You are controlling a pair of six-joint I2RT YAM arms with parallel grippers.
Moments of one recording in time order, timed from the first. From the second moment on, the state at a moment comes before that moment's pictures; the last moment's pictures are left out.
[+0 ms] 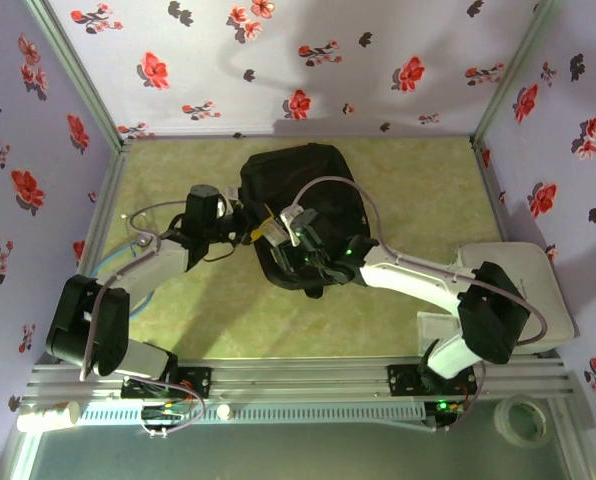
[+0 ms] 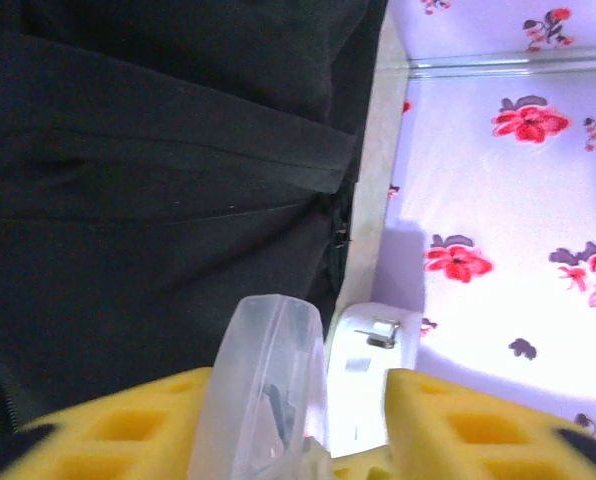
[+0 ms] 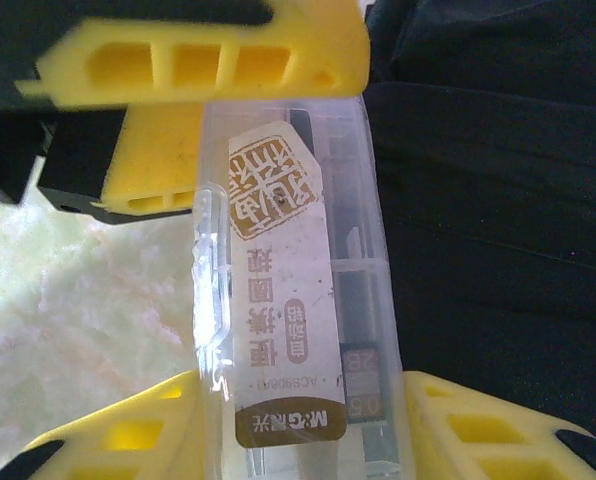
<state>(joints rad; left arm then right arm) -0.42 1.43 0.81 0.11 0.56 -1.17 0.93 1.52 1.05 -0.24 0.07 0.29</state>
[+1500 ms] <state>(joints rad) -0.40 1.59 1.11 0.23 0.67 -1.21 0.52 1.46 0.89 0.49 -0.61 1.26</state>
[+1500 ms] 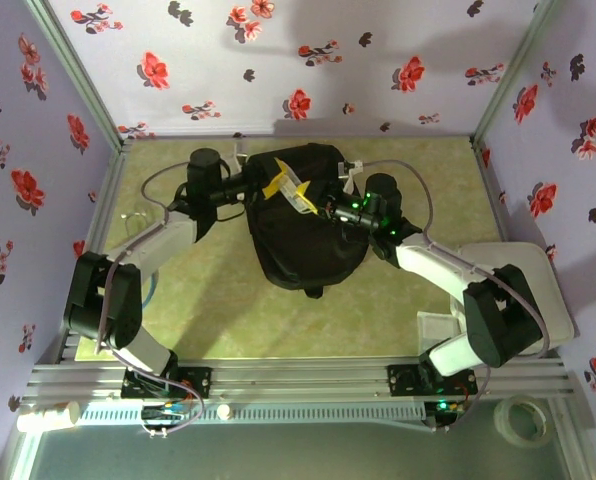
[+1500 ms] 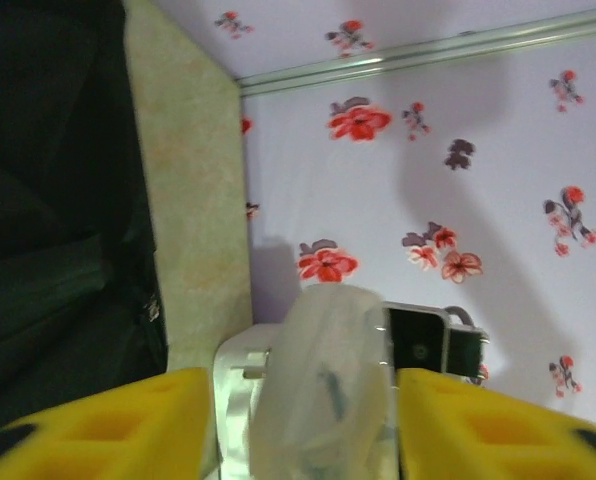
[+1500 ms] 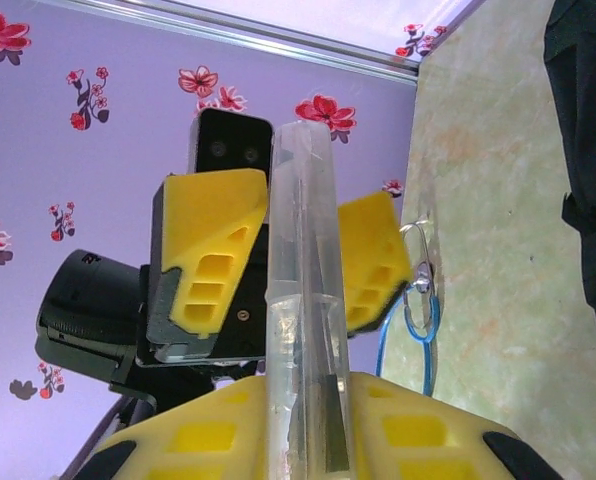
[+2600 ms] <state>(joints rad) -0.59 1.91 1.30 -0.31 0.31 -0.64 0.39 1.33 0.78 -0.19 -0.32 0.85</state>
